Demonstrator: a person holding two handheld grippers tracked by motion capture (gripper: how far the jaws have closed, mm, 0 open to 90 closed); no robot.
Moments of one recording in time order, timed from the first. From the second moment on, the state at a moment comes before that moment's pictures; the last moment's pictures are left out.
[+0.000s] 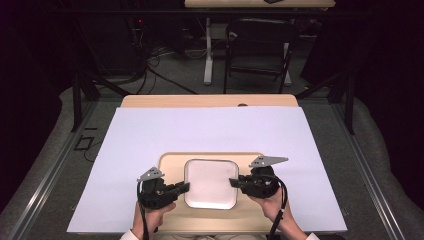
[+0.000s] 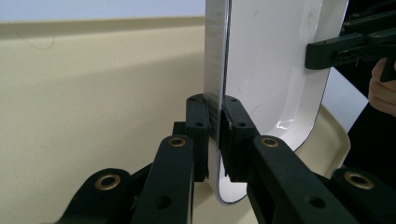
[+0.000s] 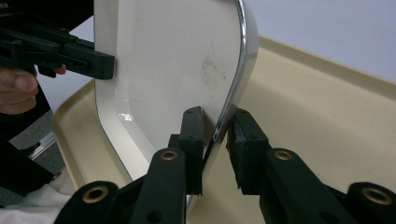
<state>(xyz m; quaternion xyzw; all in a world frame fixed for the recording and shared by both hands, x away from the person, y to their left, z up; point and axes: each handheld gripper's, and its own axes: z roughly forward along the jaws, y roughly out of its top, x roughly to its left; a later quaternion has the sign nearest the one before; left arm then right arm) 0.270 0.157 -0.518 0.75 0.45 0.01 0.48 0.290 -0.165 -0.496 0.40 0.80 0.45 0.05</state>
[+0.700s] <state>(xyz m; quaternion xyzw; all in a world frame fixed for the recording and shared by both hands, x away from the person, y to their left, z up) 0.275 0.161 -0.535 0.76 0.48 -0.02 0.44 0.304 -0.153 -0.518 0.40 0.82 0.41 0.01</state>
